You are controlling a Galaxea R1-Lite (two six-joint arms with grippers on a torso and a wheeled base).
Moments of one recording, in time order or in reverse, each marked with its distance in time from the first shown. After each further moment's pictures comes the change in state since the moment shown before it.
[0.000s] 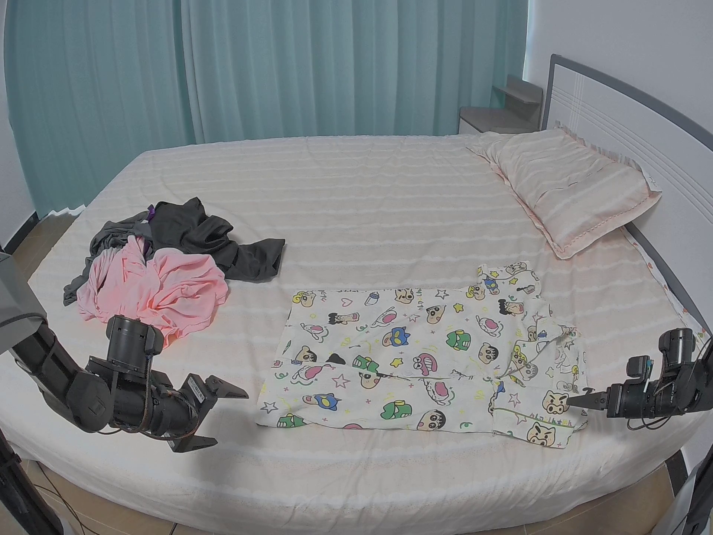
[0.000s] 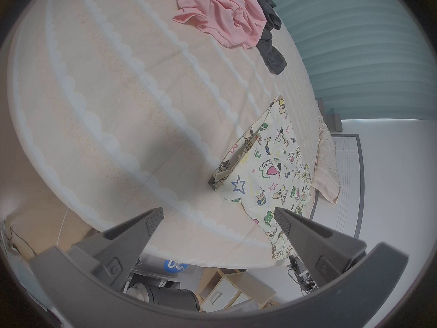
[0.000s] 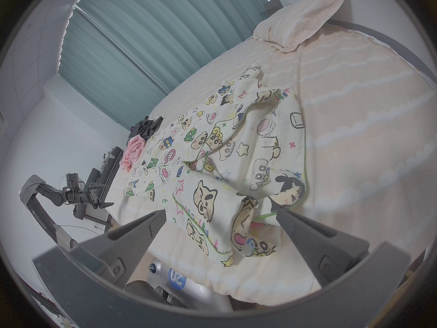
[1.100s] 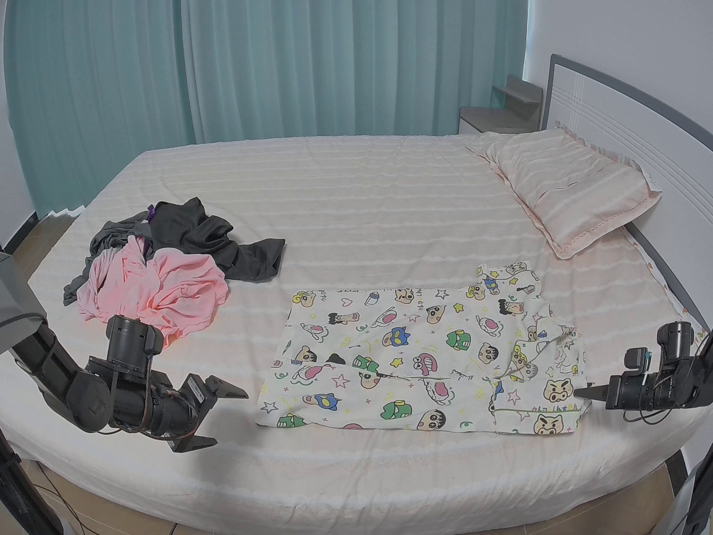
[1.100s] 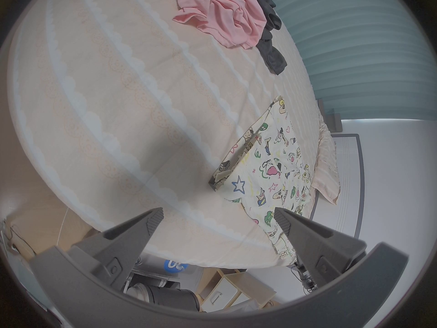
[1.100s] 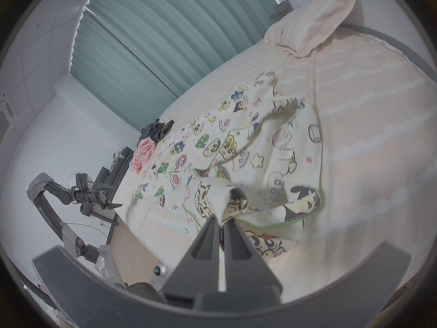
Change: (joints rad) left arm 0.001 0.000 0.000 0.000 0.000 0.000; right arm 0.018 0.002 -0.035 -0.024 0.060 0.020
